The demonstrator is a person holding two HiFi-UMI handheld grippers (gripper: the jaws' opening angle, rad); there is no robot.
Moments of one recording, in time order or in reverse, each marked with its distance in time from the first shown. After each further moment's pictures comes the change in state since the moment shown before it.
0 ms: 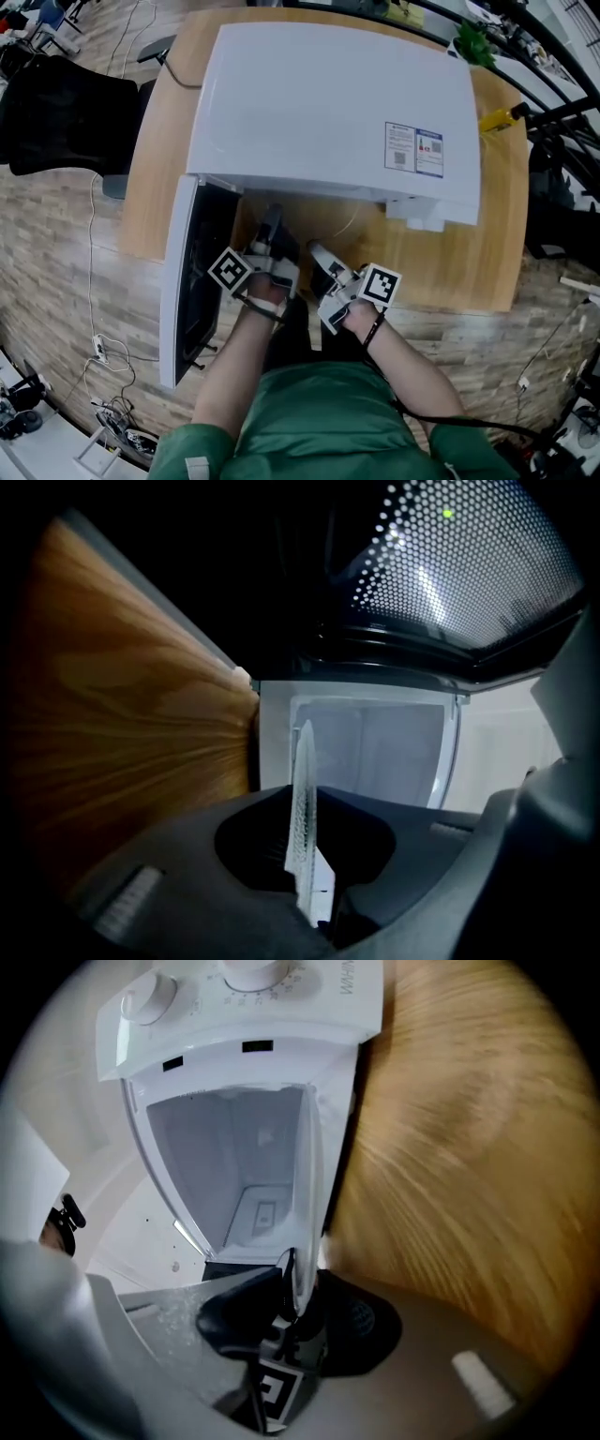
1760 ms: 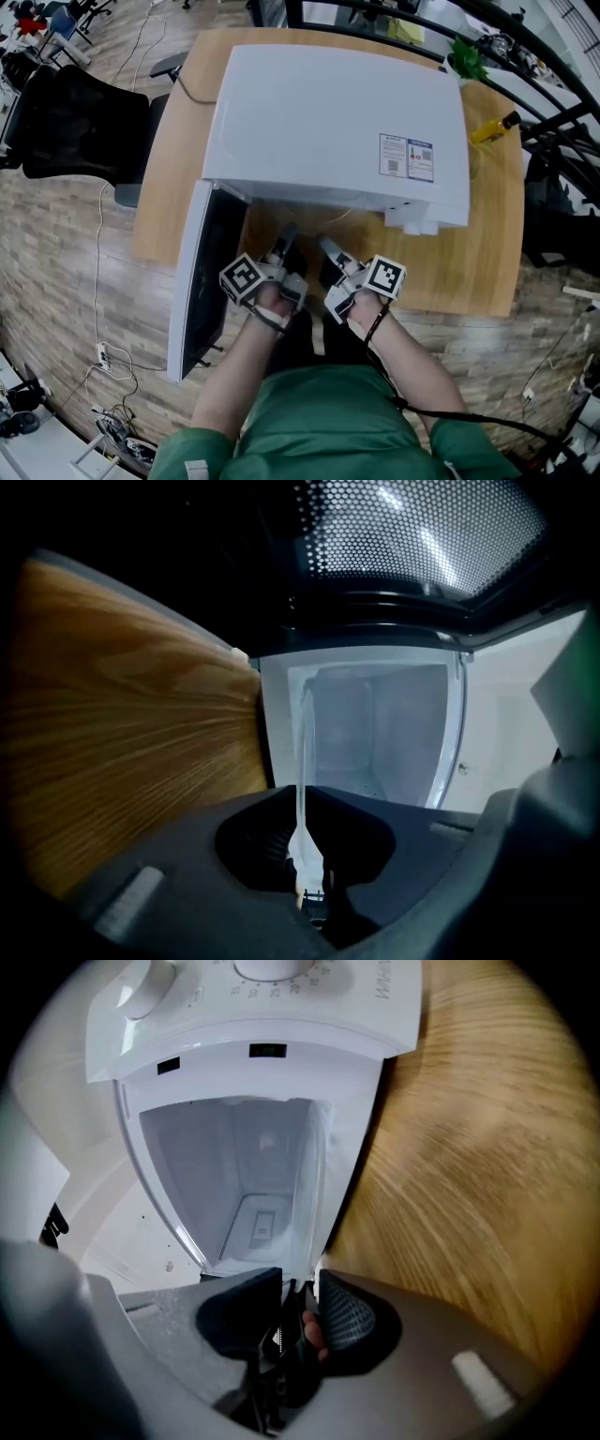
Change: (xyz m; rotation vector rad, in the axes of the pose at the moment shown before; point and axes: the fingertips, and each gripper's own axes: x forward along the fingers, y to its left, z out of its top) left arm -0.018 0.006 -0.028 0.100 0.143 0.167; right arm 0.002 0.002 0.027 -0.047 -0.027 -0.052
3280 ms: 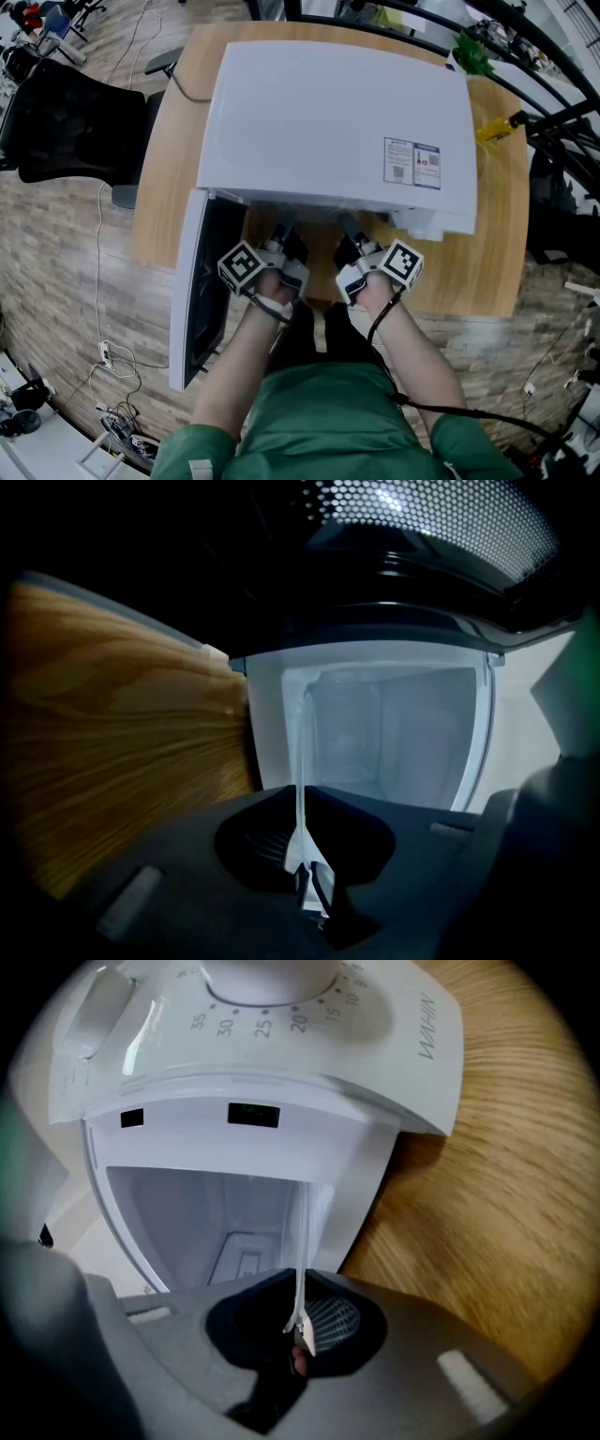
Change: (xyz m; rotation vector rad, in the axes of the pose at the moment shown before) left arm 0.031 -0.002 0.023 0.002 -0.021 0.015; right arm 0.002 -0.006 0.071 0.014 -0.181 -0.089
